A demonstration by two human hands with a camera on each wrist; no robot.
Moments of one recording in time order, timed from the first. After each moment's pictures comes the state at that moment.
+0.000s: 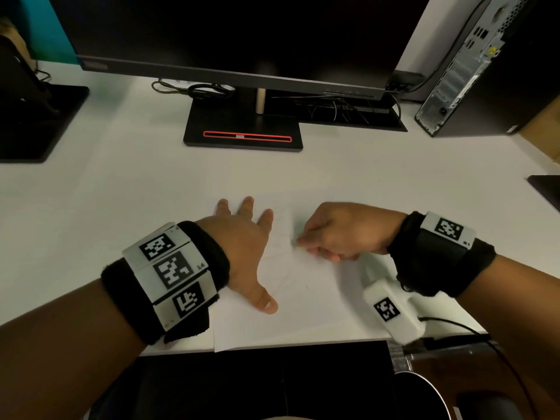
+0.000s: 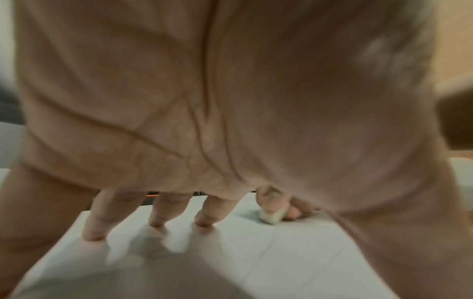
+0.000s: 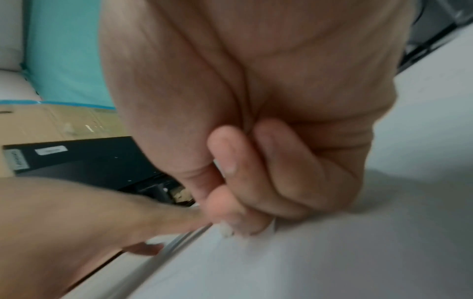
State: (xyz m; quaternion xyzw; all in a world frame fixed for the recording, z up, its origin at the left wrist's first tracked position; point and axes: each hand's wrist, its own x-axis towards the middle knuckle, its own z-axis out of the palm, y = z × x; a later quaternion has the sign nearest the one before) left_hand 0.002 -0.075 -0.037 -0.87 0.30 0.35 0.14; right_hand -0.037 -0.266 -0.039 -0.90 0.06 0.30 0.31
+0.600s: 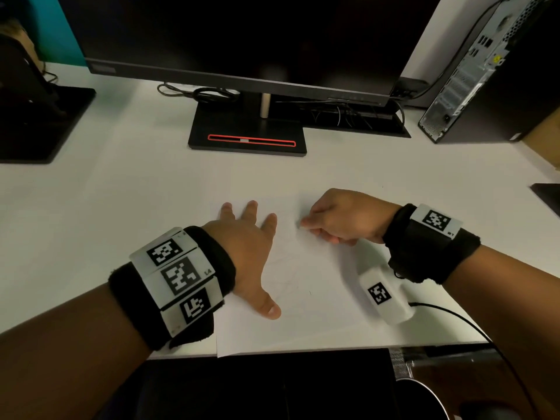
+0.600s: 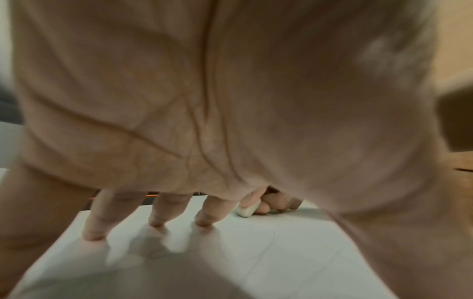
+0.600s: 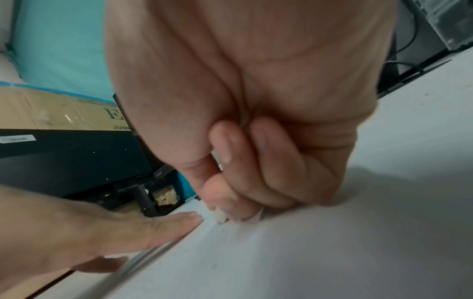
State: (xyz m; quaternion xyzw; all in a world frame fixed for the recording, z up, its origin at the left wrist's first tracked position) left_hand 0.000 -0.077 -0.035 -0.87 0.30 0.36 0.14; right_hand -0.017 -0.271 -0.039 -0.91 0.08 0.26 0.32
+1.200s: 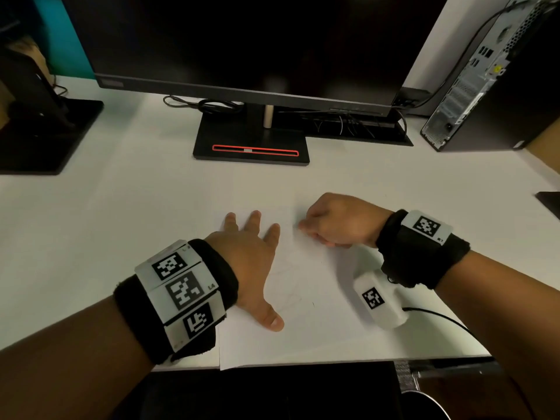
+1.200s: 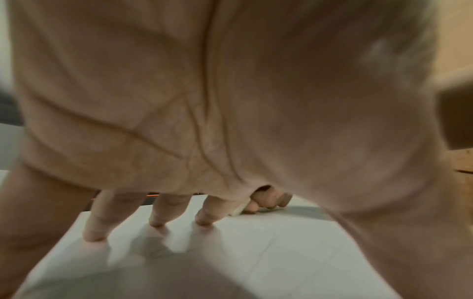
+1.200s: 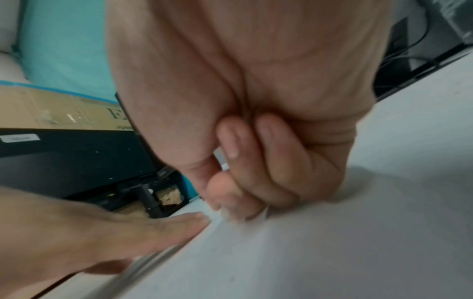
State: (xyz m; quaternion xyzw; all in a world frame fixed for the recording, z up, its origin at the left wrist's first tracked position) left_hand -0.001 -0.075 -0.034 -0.87 0.30 0.36 0.14; right_hand -0.002 -0.269 -0.038 -0.92 0.06 0.25 0.30
